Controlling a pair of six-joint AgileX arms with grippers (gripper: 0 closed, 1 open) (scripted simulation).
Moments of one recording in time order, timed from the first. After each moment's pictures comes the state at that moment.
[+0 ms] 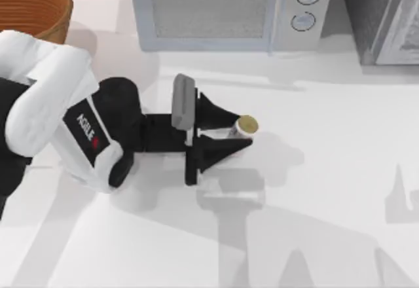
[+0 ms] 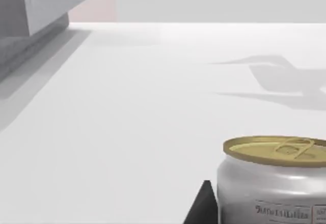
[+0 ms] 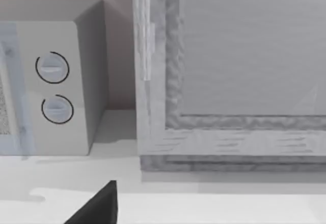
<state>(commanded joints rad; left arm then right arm) -0.39 2.52 1.10 1.40 1.23 0.03 0.00 0.00 0.00 0.00 0.00 0.00</state>
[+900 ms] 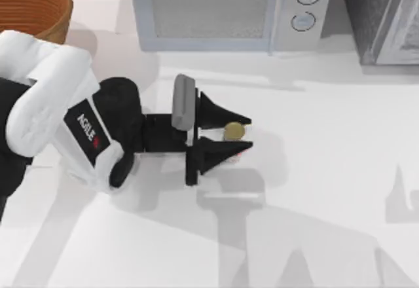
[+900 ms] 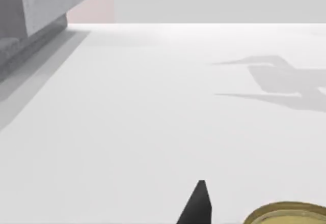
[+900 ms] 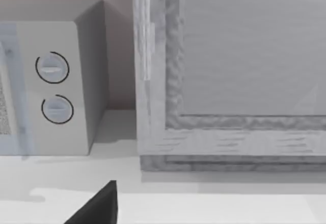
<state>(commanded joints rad) -0.39 2.52 1.10 1.40 1.23 0.03 0.00 0.00 0.00 0.00 0.00 0.00</state>
